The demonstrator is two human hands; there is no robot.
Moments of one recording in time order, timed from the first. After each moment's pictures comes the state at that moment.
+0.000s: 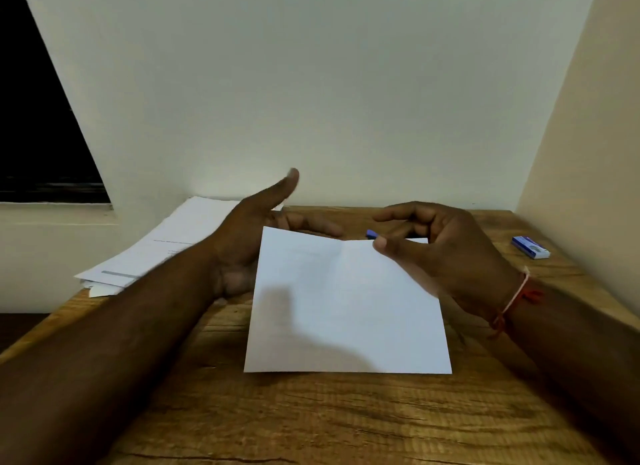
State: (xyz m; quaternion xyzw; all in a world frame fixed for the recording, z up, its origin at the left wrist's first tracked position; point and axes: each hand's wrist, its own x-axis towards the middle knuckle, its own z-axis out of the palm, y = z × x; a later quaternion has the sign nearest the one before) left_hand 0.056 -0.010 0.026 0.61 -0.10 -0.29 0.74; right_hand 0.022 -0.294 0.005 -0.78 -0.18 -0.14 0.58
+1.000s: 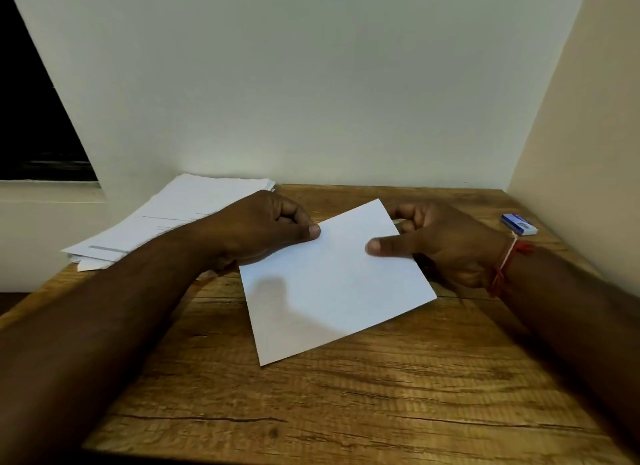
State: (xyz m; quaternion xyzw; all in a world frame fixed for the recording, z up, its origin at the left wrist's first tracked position) left_hand 0.069 -0.011 0.003 0.86 -0.19 -0.07 0.47; right_hand 0.029 -0.312 -0.003 -0.71 -0.11 0.14 0.68
